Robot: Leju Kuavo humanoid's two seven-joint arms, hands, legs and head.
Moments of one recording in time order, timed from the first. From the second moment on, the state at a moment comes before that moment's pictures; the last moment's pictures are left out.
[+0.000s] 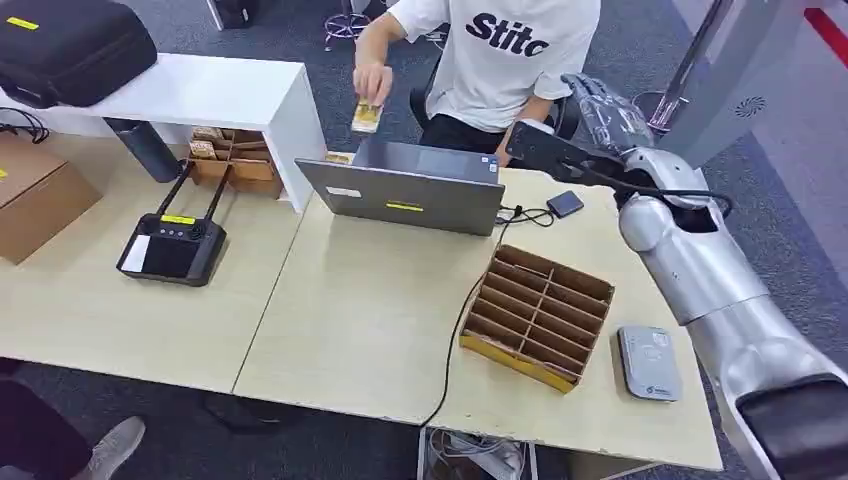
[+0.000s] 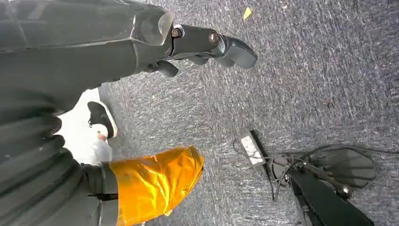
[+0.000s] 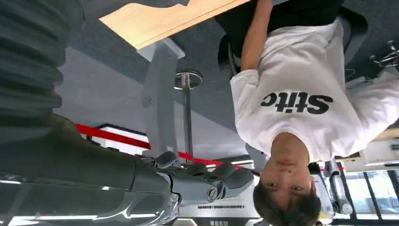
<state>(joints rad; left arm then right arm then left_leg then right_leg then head) -0.12 -0.09 1.30 -0.02 -1.50 0.12 -0.10 -1.05 -0.15 0.61 -0.86 0.76 -0.01 0.05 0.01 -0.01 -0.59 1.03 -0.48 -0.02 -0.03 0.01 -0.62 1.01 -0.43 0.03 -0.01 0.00</state>
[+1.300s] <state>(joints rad) -0.10 -0.08 1.29 -0.02 -1.50 0.10 -0.14 -0.97 -0.14 0.48 -0.83 0.91 -0.34 0.12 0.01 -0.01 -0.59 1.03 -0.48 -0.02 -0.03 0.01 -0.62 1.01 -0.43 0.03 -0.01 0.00</state>
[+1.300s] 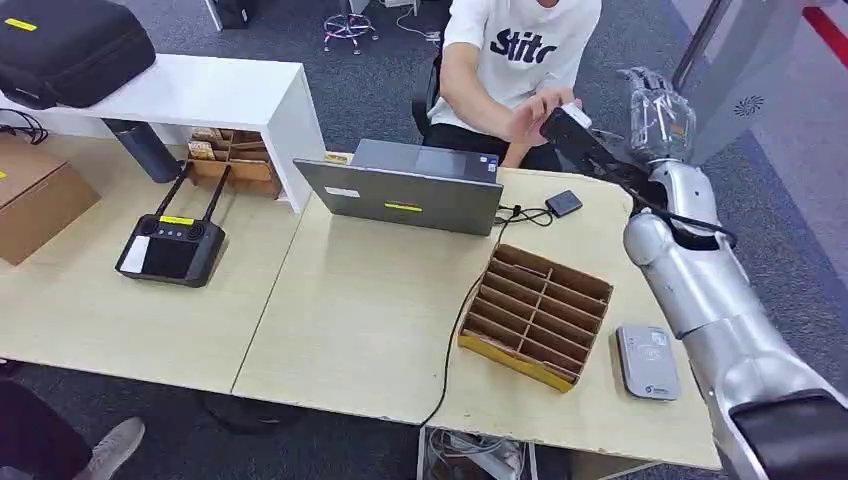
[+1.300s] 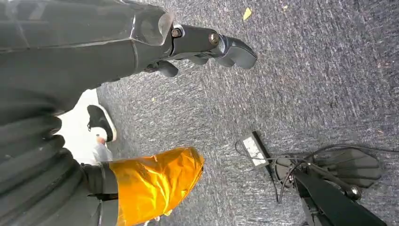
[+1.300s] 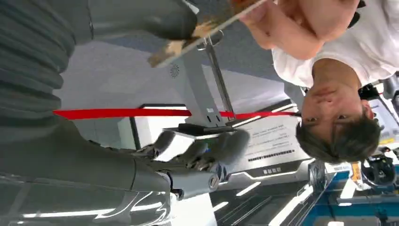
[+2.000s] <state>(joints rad) -0.10 -0.07 1.27 -0.02 -1.50 0.09 -0.15 -0.85 -0.14 0.32 -1.03 0.68 -0.36 -0.03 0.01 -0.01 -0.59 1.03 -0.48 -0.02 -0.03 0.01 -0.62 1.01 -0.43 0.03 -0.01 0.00</state>
